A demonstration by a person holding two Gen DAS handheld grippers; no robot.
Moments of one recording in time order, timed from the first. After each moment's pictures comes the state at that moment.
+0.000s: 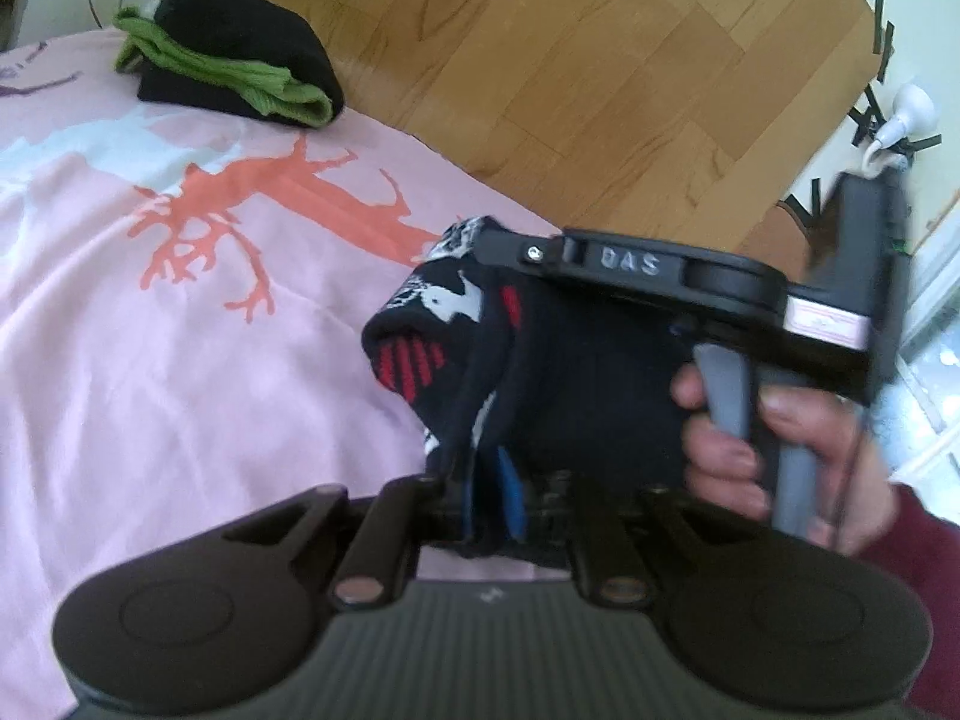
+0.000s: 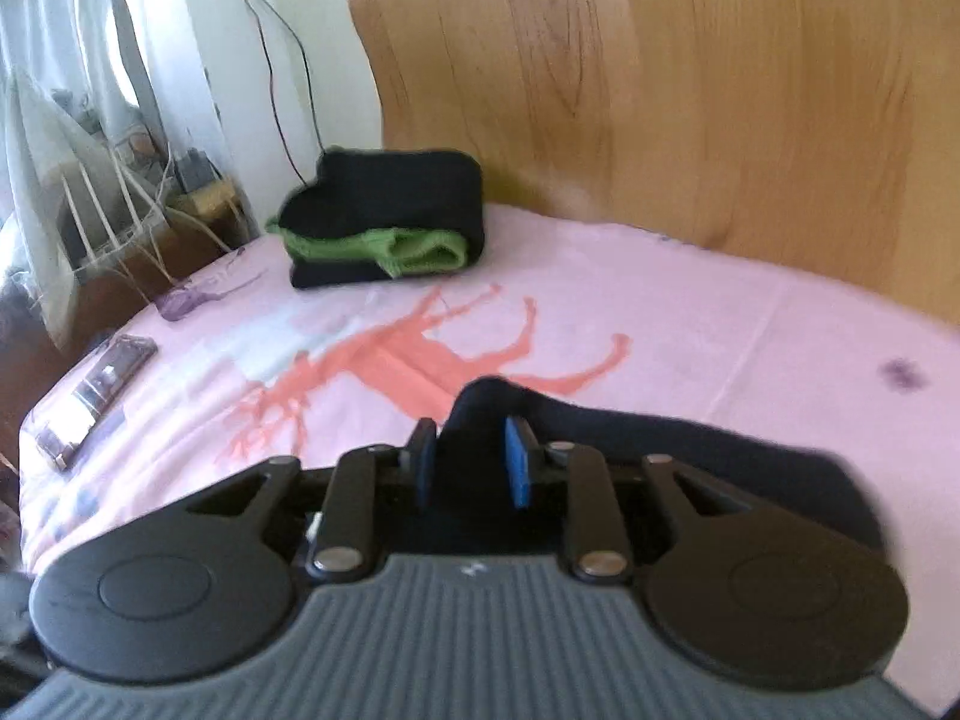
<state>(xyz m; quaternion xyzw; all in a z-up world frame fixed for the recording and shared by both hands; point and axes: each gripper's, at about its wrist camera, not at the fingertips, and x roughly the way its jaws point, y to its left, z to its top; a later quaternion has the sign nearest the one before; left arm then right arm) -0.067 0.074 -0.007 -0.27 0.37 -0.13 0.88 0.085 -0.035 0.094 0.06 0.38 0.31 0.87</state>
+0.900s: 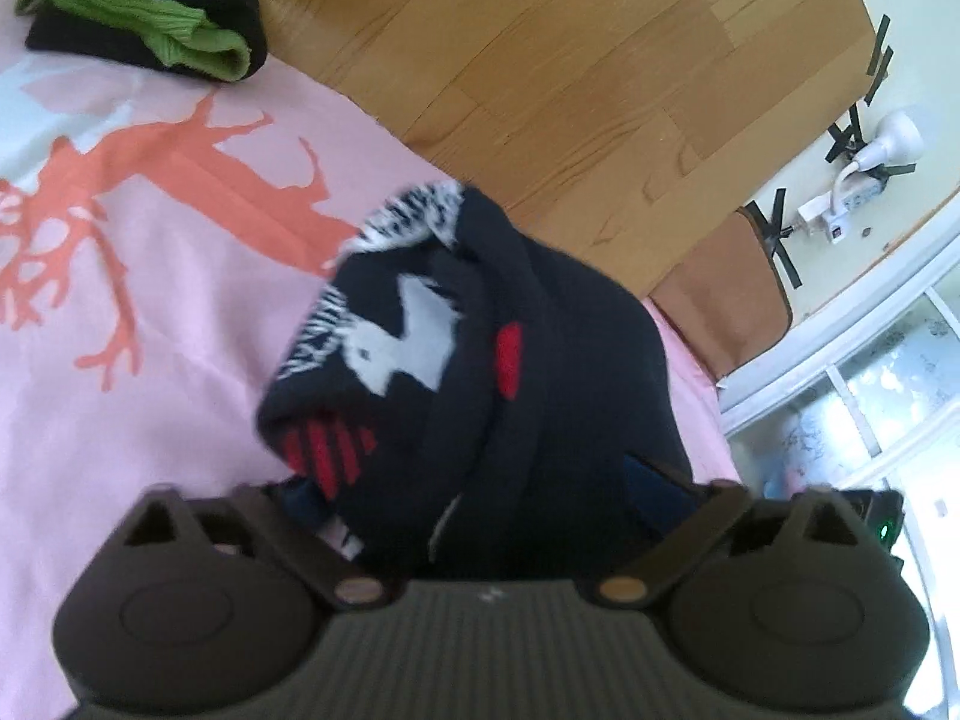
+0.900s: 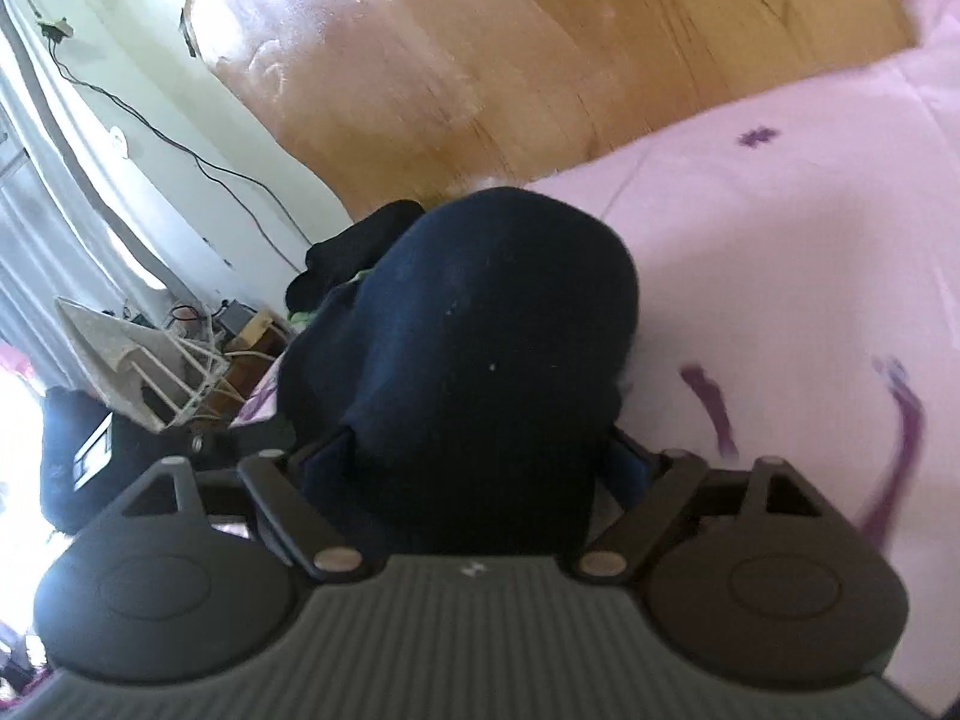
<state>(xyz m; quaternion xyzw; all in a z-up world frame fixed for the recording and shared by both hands) -0.003 0.072 -0.024 -0.32 0.38 -0.22 0.84 0.005 -0.169 0.065 0.27 0.38 0.28 0.84</state>
